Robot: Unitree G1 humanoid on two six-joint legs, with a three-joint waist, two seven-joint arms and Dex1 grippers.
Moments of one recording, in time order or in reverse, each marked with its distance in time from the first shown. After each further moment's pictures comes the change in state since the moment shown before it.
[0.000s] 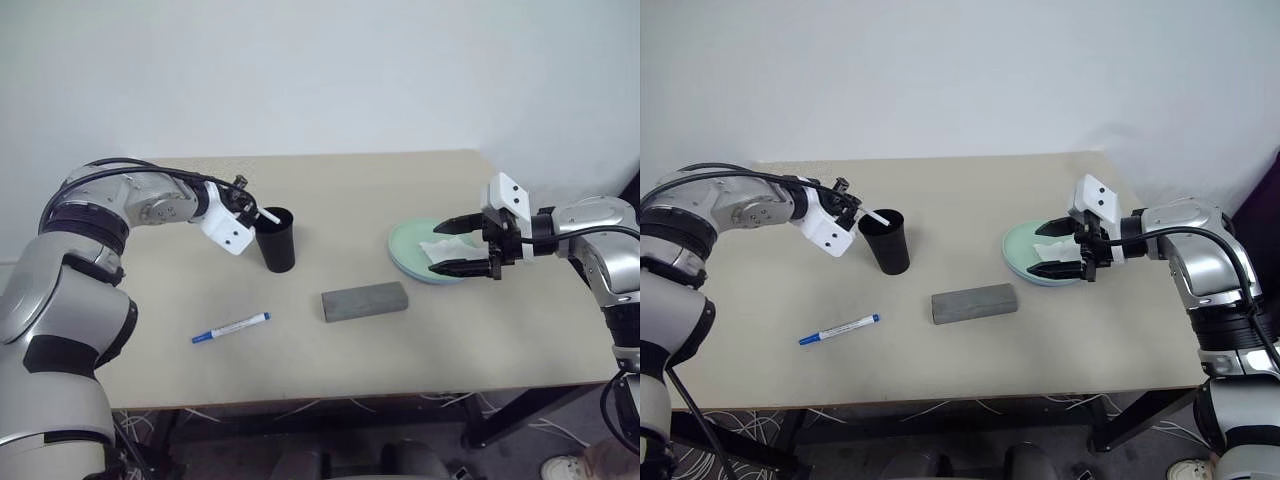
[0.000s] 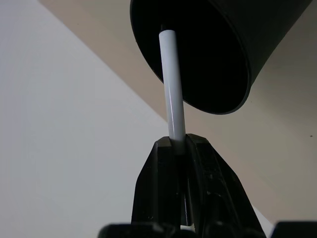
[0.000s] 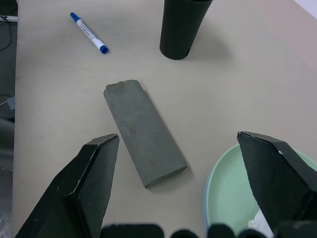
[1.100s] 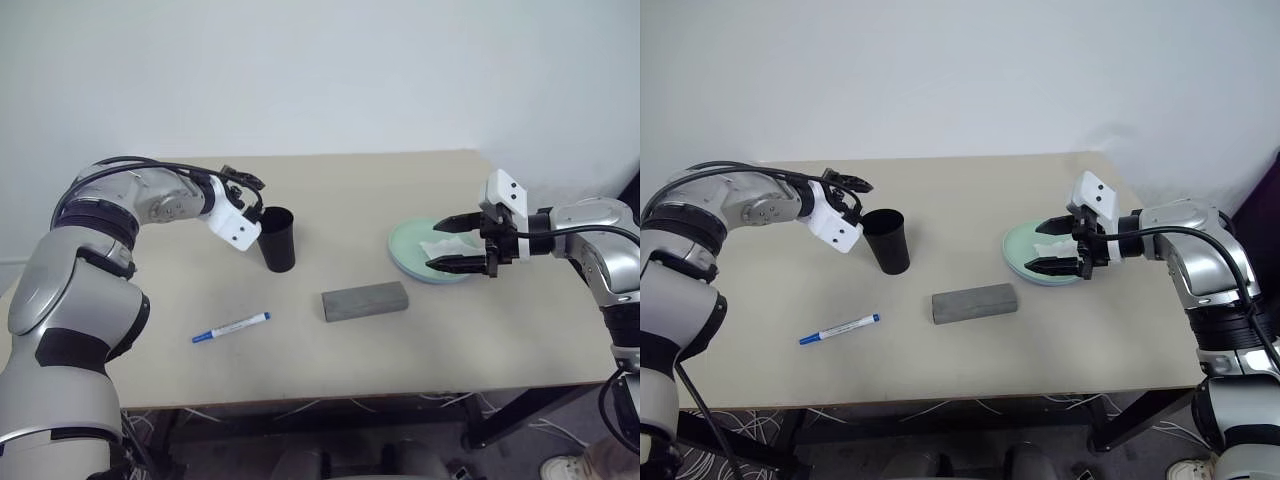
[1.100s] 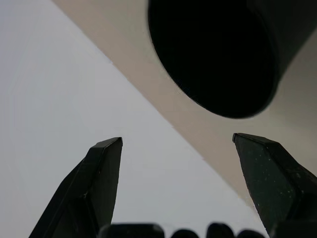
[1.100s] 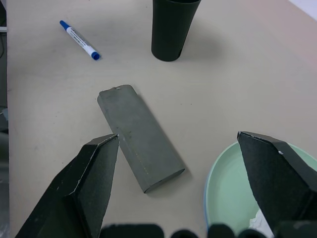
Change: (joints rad) left arm -0.033 -0.046 0.041 0.069 -0.092 -0.002 -0.099; right arm -0.003 0.005 0.000 -0.020 0.021 0.047 -0.037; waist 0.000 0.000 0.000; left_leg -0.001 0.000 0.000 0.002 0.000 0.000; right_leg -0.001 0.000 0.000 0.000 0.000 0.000
